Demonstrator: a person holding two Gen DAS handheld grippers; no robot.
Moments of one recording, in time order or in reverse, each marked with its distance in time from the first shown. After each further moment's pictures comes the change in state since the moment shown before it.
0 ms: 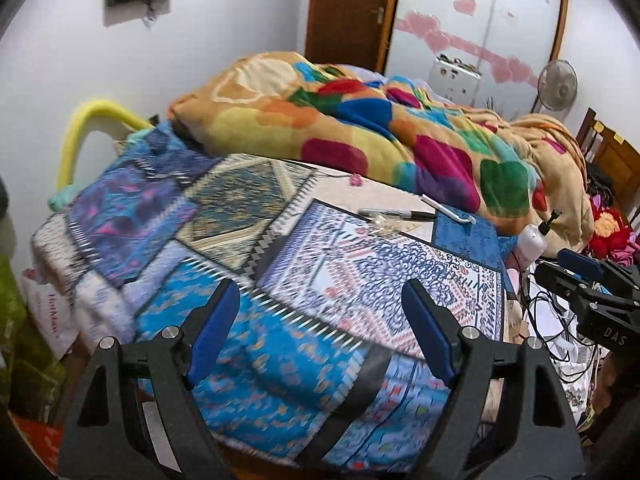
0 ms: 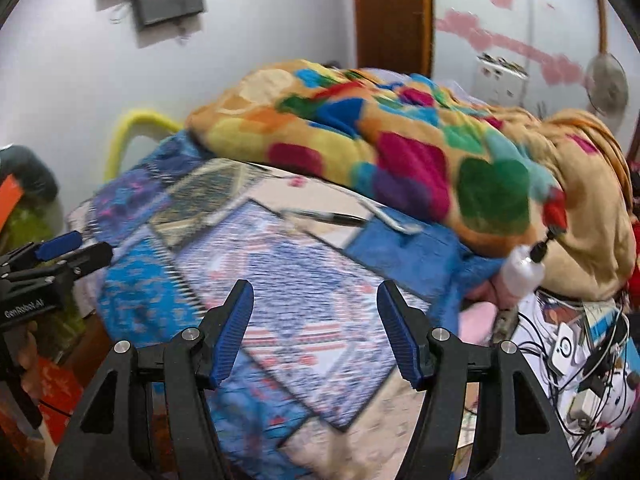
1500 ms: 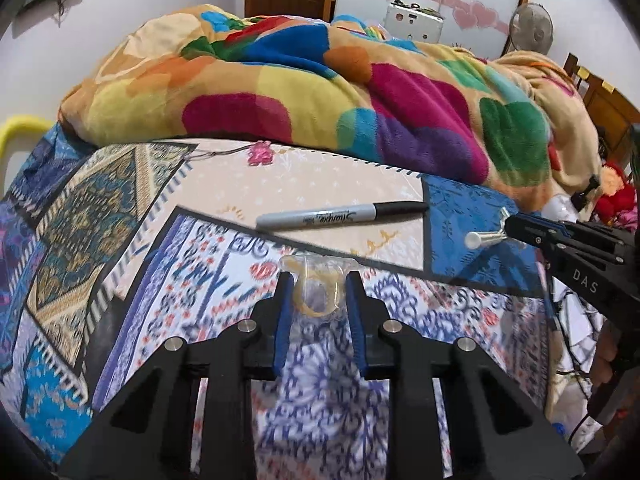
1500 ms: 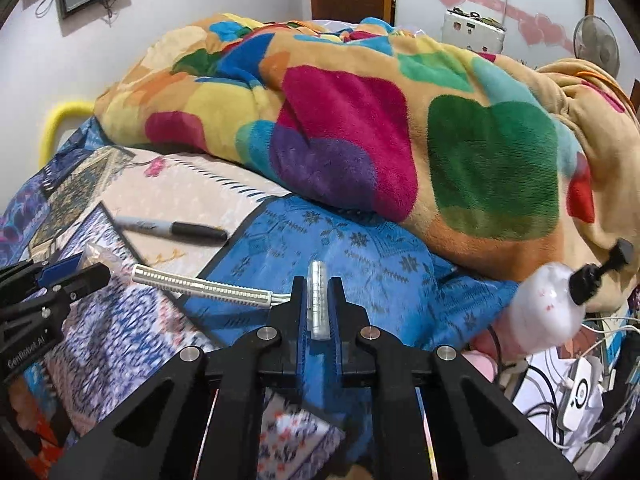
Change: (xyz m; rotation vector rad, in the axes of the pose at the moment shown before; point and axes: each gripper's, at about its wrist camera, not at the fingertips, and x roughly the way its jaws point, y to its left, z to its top) left arm 0.177 -0.067 0.029 0.119 0.129 -0.124; right arm 0.130 -0.085 0.029 0.037 0.102 -0.084
